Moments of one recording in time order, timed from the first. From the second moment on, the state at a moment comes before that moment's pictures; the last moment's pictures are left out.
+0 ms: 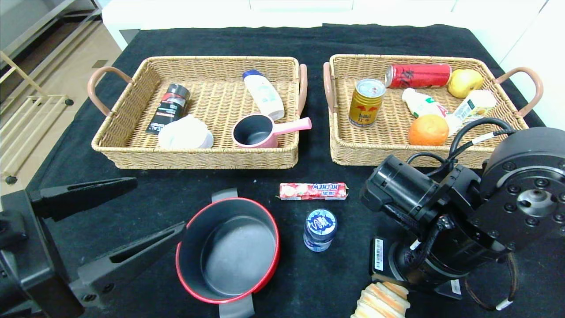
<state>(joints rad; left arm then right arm) -0.54 0.97 -0.62 -0.28 -0.09 0.11 0.78 1.85 -1.44 0.85 -0.10 1.05</state>
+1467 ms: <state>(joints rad) -0.54 0.98 -0.61 -0.28 -0.09 0.12 0.74 1.67 -1.65 0.87 -0.28 0.83</state>
